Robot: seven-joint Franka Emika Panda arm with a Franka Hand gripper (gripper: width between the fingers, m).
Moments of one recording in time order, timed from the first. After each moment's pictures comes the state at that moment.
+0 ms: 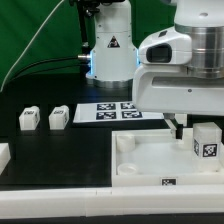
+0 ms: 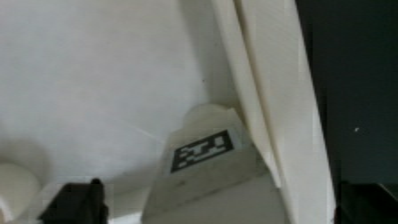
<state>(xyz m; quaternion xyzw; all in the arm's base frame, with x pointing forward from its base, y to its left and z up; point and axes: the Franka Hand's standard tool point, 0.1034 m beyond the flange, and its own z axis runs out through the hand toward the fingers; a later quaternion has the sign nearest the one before) 0.603 0.114 0.072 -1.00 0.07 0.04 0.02</state>
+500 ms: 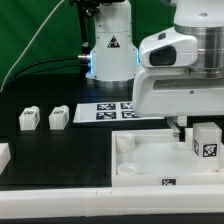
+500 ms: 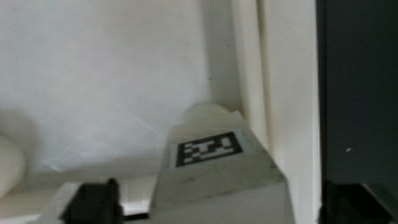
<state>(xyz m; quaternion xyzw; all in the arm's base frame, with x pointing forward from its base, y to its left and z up) 0.603 0.114 0.071 -1.00 0.06 0.04 0.02</state>
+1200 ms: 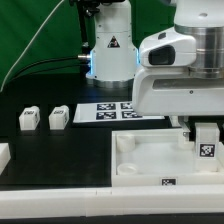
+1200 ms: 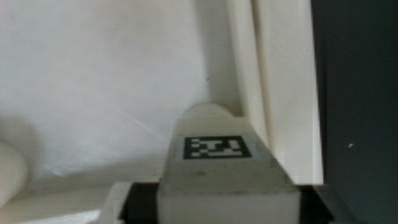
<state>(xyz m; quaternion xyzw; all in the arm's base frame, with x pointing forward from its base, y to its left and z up) 0.603 0.114 0.071 -0.99 0.13 0.04 0.03</state>
